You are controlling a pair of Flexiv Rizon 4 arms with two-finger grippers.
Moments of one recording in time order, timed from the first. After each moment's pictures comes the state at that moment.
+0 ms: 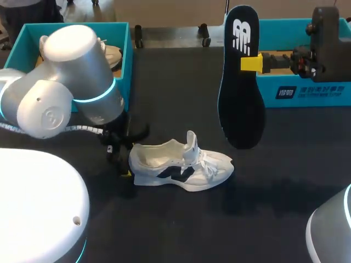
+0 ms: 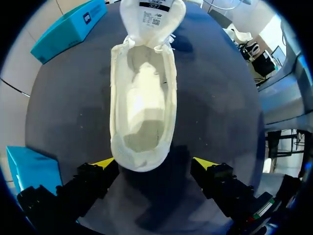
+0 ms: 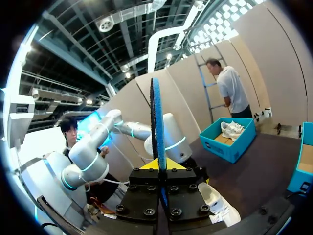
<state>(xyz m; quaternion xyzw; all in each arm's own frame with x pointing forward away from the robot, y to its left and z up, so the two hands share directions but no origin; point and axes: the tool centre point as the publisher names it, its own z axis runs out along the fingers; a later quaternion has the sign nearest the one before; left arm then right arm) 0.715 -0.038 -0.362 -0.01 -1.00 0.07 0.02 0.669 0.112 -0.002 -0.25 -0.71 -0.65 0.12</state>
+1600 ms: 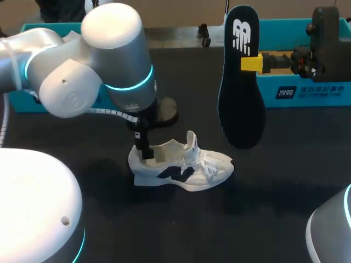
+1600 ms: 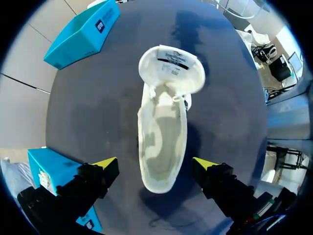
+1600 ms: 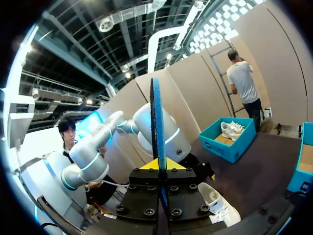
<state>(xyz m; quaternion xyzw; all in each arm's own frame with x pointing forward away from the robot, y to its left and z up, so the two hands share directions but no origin) 0.735 -0.098 -0.307 0.03 -1.00 0.05 -0.05 0.669 0.112 -0.002 -0.25 -0.71 -0.65 0.12</state>
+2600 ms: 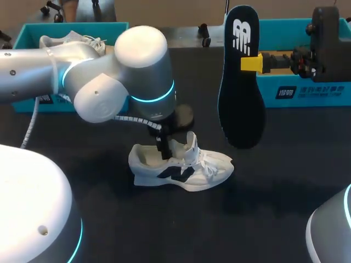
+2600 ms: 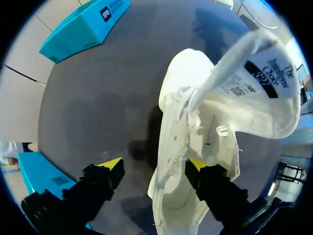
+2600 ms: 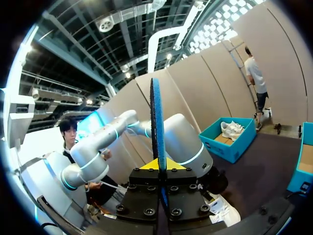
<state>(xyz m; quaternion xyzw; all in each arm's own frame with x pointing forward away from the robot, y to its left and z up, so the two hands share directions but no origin) 0.766 -0.137 -0.372 0.06 -1.00 0.05 -0.05 0.669 0.112 -0.002 -0.25 -0.71 -0.65 0.12</state>
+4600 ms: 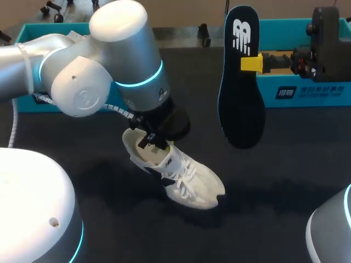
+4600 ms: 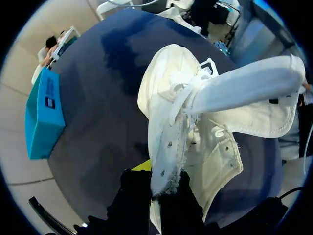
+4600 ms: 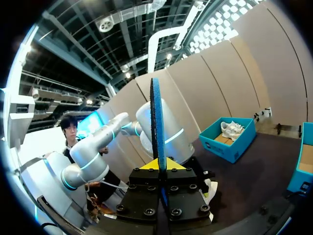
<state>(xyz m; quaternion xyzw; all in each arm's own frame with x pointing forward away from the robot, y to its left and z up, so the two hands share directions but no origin) 0.716 -0.146 -0.299 -0.33 -0.94 0.09 -0.04 0.669 0.112 -0.002 -0.25 -0.71 -0.65 0.12</state>
